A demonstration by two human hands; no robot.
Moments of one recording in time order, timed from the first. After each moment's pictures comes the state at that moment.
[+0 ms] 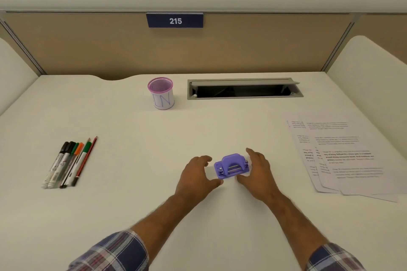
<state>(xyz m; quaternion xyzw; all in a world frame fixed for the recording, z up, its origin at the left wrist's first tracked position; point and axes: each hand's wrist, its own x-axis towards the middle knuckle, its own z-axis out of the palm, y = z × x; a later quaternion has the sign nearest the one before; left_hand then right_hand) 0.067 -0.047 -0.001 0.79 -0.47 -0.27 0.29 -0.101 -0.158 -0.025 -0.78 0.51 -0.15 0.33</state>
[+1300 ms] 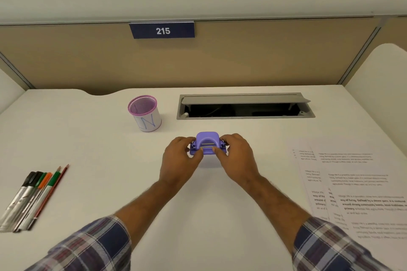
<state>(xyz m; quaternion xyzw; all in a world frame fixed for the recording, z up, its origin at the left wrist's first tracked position) 0.118 -0.187 0.013 0.83 -0.42 -0.09 0.36 -0.017 -0.280 0.015 -0.82 0.43 -0.25 0.30</state>
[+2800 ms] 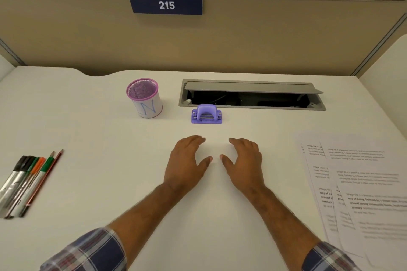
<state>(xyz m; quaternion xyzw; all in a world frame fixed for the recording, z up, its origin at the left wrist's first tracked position) 0.114 -0.174 -0.026 0.81 -0.49 -0.10 0.29 -0.029 -0.273 -0.030 -0.83 0.46 -0.20 0.23</state>
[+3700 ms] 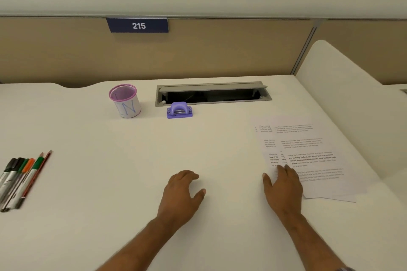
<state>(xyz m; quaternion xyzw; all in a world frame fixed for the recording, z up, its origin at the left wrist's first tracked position) 0.007 -0.067 -0.021 0.79 -0.52 -0.19 0.27 -0.233 -0.208 -0.033 -0.71 0.68 -0.16 0.11</state>
